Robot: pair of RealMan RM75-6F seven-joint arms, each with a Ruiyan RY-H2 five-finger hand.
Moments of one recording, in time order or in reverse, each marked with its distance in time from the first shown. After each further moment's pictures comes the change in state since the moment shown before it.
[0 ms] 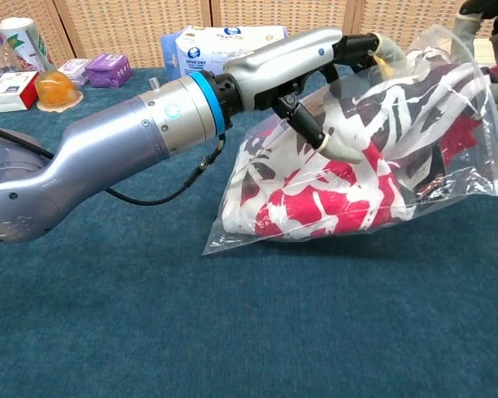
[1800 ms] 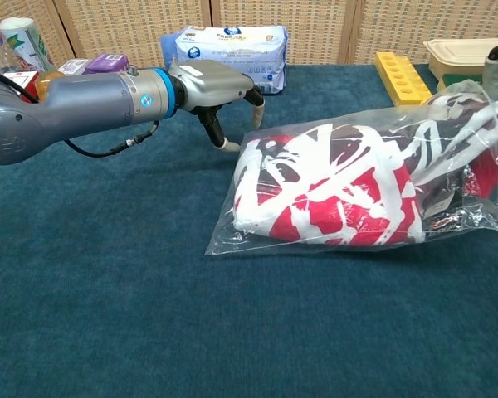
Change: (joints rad) left arm -0.022 0.049 -0.018 0.264 -0.113 -0.457 0.374; right arm -0.010 0.028 -0.056 0.124 -0.016 -0.033 0.085
